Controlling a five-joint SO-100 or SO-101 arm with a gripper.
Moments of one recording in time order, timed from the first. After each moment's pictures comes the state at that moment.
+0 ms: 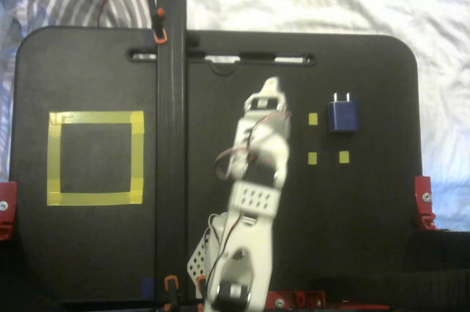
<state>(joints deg) 14.8 137.7 140.4 29.2 -25.8</state>
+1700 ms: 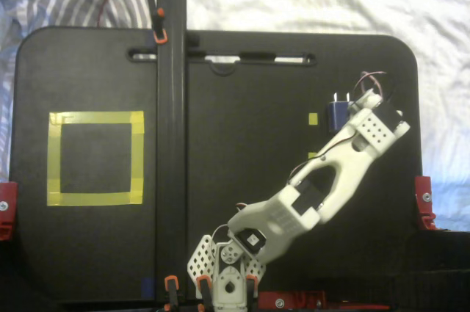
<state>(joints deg) 47.3 66.1 71.5 72.2 -131.1</state>
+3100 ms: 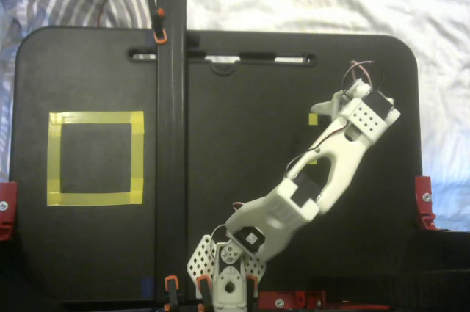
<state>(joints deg) 43.5 63.2 71.2 69.3 -129.6</state>
